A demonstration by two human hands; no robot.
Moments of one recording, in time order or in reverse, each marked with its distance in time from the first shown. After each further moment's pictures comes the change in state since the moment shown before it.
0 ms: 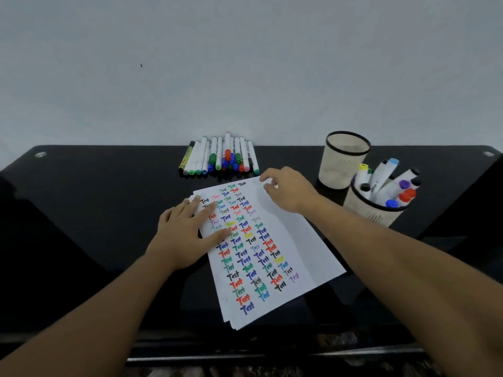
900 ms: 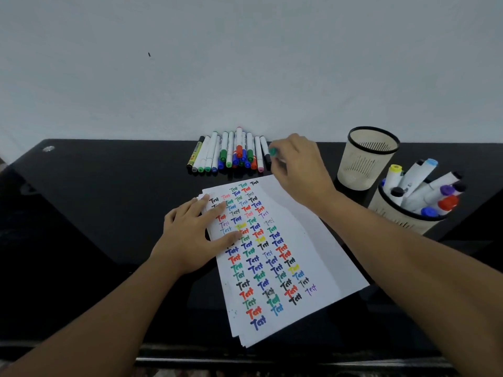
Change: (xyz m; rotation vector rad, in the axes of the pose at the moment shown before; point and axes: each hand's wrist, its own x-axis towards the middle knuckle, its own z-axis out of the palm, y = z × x) left_hand 0.001 -0.003 0.003 -0.083 0.059 -0.011; right_hand 0.022 -0.005 -0.001 -0.093 0.635 -0.444
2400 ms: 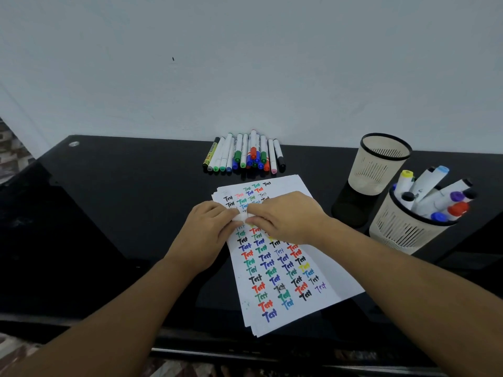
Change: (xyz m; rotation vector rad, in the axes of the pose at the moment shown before) left_hand -0.010 -0.003 0.007 -0.006 0.392 0.327; right_hand -0.028 -0.067 -0.012 -0.121 -0.793 -0.255
